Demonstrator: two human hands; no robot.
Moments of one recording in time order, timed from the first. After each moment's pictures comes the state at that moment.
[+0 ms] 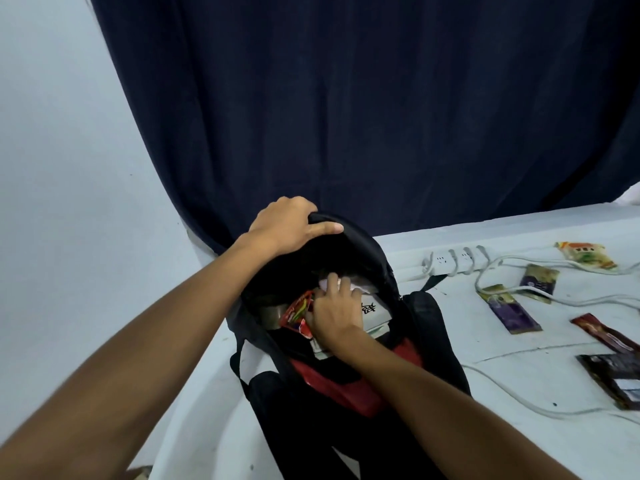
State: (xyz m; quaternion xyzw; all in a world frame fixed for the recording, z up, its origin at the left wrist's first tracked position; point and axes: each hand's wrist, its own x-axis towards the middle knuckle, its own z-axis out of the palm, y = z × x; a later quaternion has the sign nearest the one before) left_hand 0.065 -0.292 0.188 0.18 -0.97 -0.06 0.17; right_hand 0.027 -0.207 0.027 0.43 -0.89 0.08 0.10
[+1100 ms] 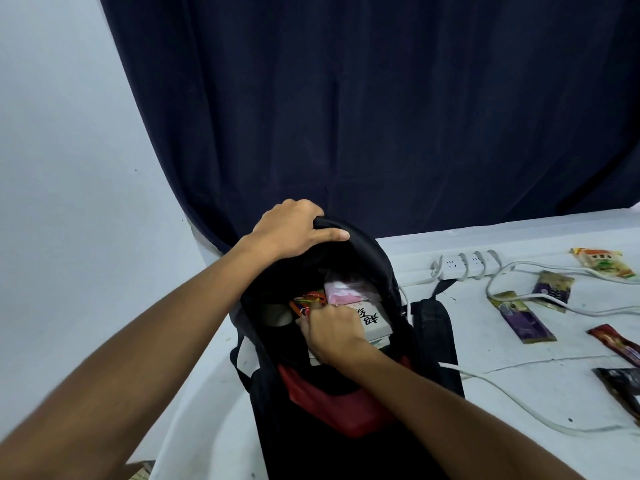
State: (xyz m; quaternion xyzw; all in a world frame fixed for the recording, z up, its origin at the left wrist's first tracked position) left_hand 0.067 -0.298 0.185 0.17 -0.97 -0.07 0.16; right_hand 0.044 -0.194 0.040 0.51 -0.85 0.11 0.05
